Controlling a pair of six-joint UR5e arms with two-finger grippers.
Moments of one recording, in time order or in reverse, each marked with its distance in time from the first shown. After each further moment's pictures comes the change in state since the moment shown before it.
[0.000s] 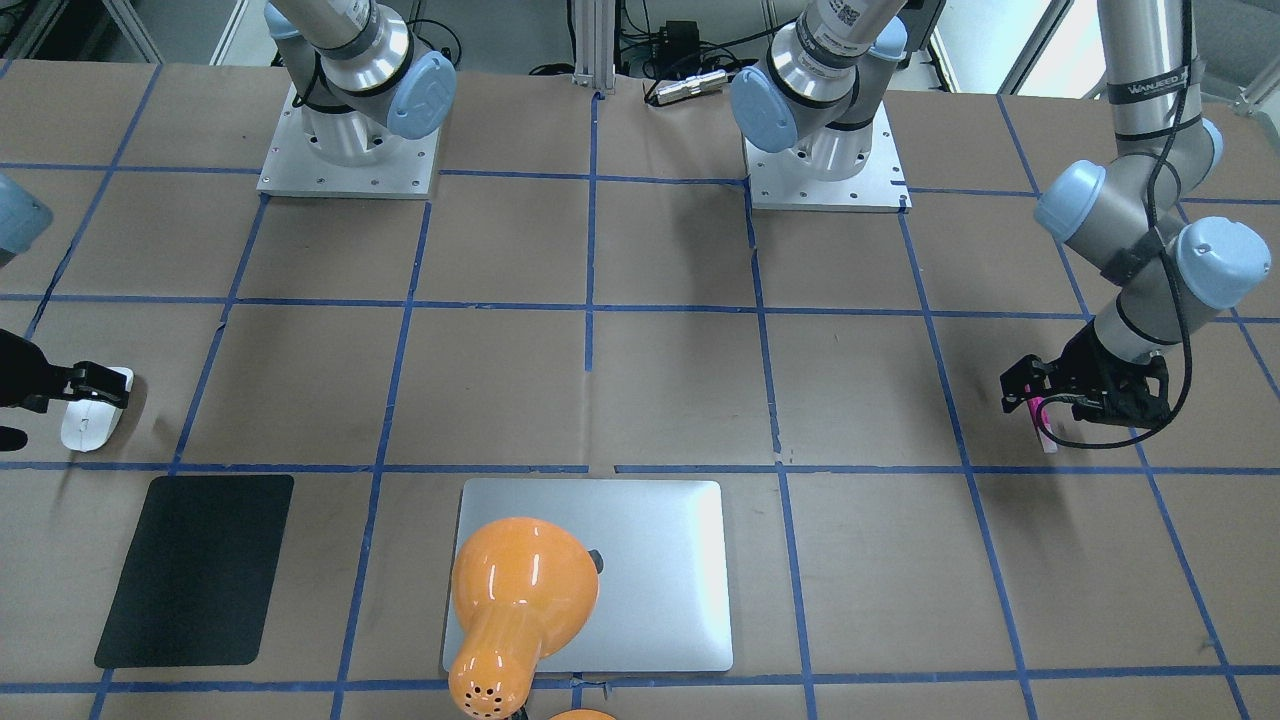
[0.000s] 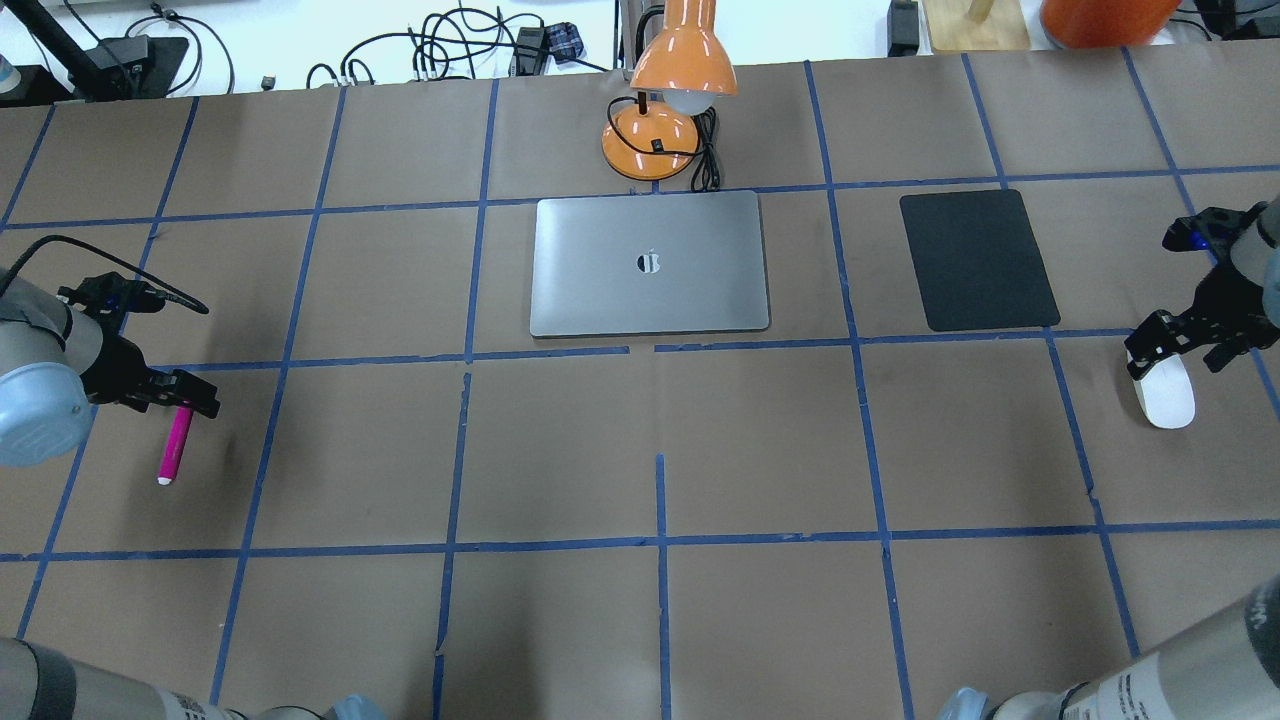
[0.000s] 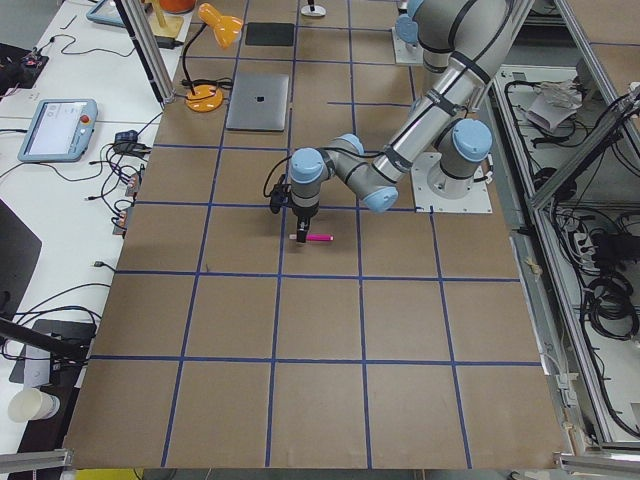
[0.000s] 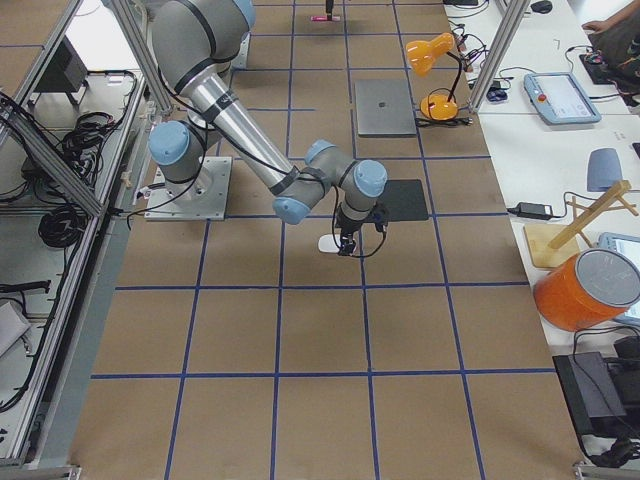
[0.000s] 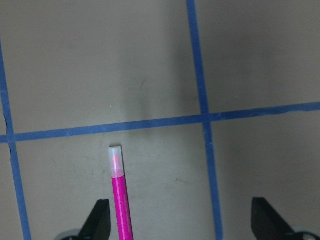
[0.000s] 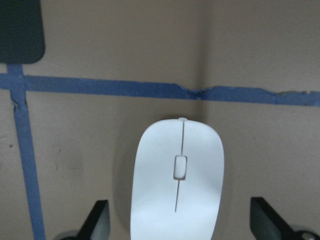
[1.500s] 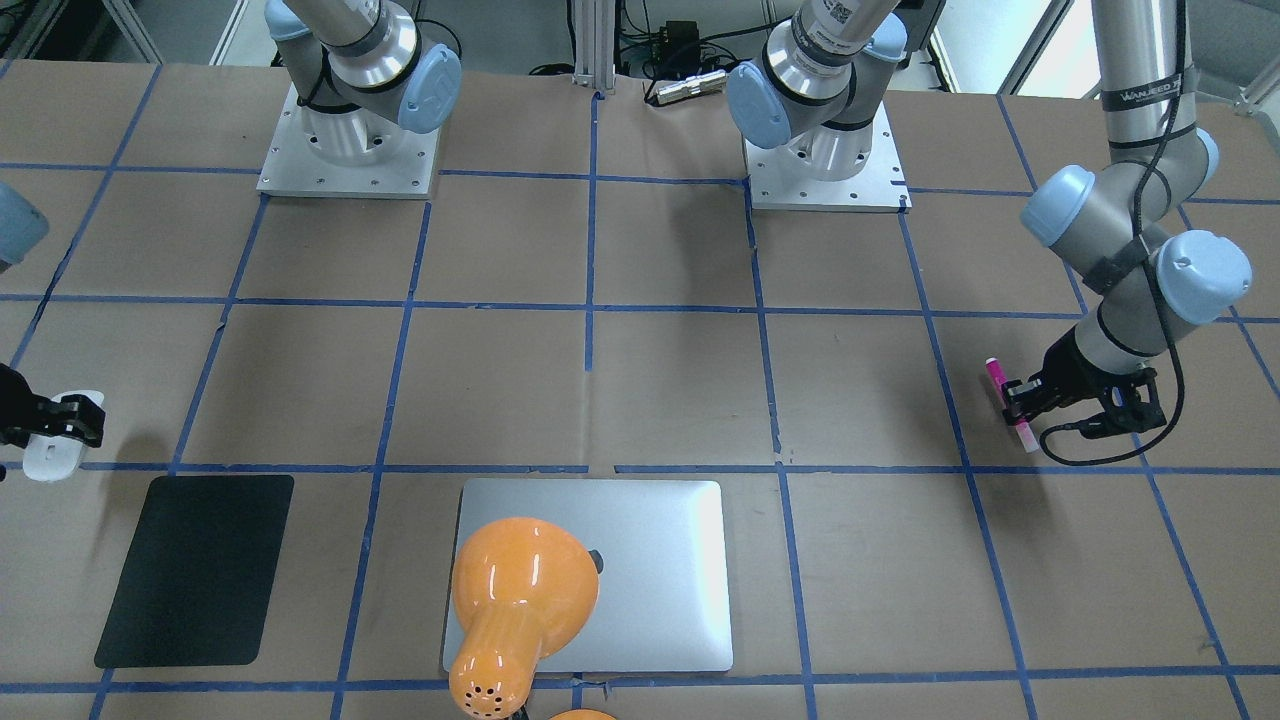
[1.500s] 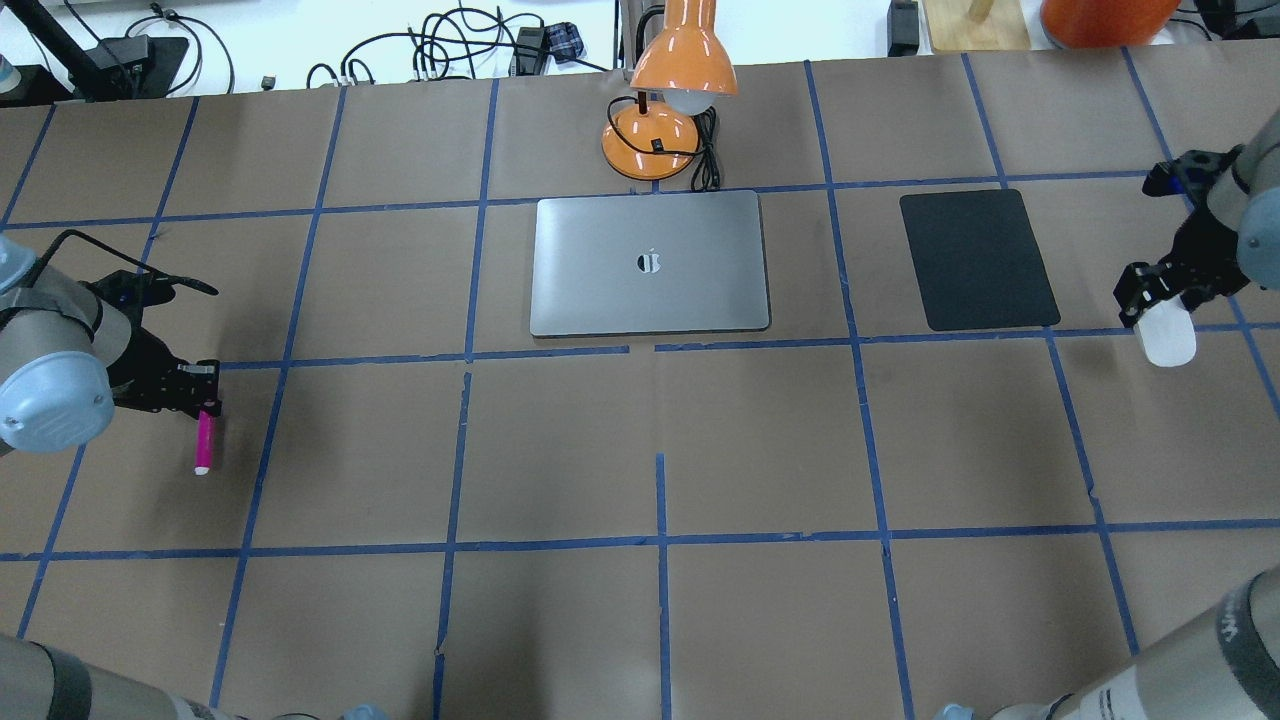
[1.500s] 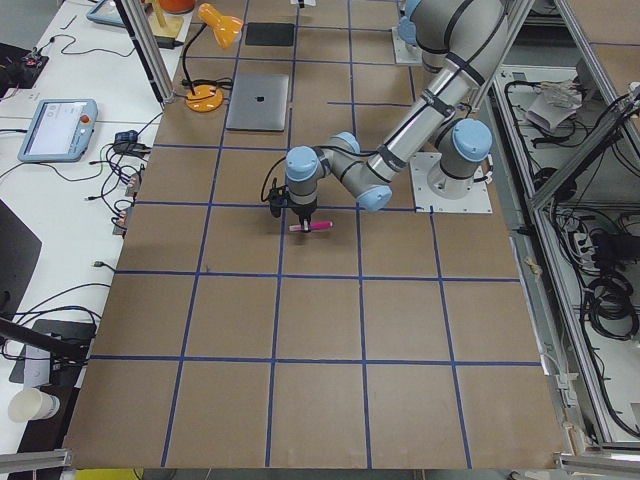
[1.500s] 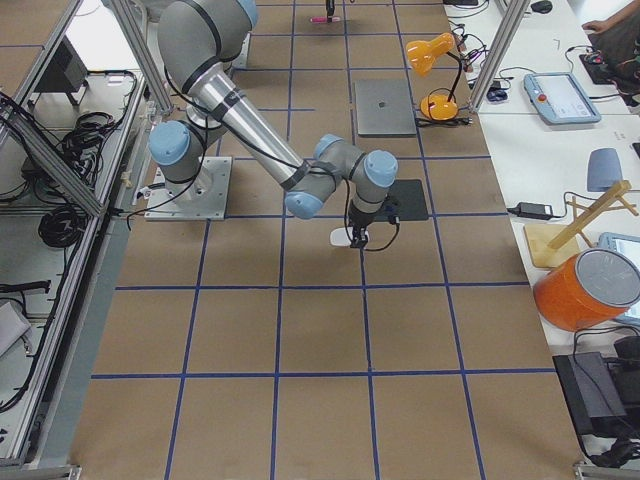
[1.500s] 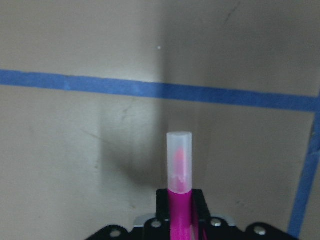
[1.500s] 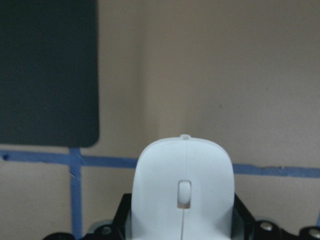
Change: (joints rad) left arm -0.110 0.014 0.015 -0.057 0.018 -0.459; right arm 0.120 0.007 -0.129 0.021 0.018 0.110
